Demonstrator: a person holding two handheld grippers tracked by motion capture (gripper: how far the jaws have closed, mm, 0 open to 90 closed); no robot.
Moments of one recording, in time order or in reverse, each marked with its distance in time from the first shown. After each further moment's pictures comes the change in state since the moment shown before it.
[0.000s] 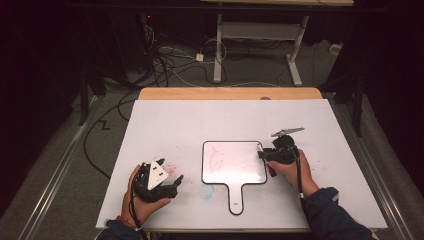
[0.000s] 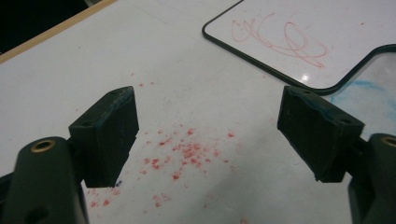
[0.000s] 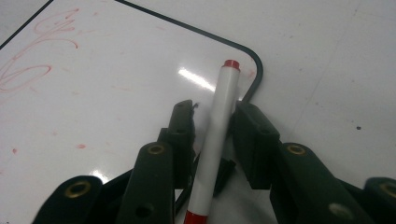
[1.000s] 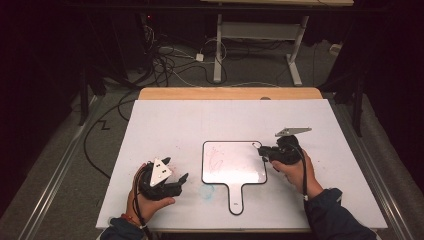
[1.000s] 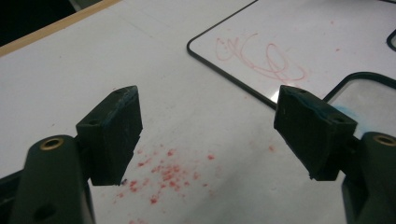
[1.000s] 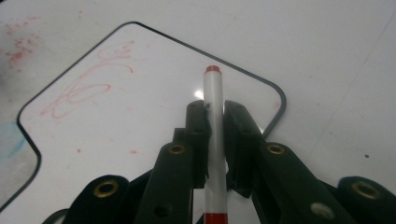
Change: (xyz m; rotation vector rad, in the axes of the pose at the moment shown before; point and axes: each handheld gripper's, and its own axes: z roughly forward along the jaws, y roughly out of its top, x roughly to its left) left arm -0.004 0.012 0.005 -0.027 -0.056 -0.036; right arm 0.010 0.002 -0.023 -0.108 0.086 -0.058
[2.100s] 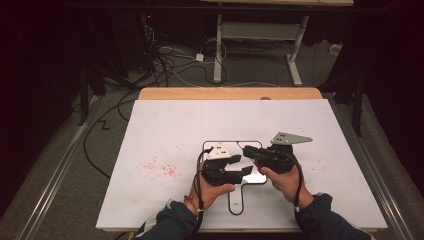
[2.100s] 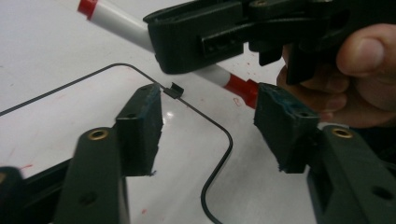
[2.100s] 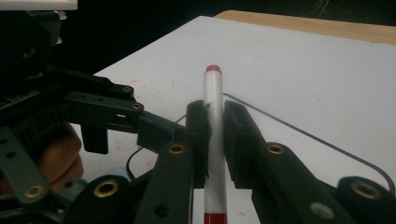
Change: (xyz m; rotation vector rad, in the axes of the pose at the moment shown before) left arm -0.079 0.094 0.090 -0.078 -0.496 -0.208; right arm 0.057 0.005 -0.017 -0.261 0.164 -0.066
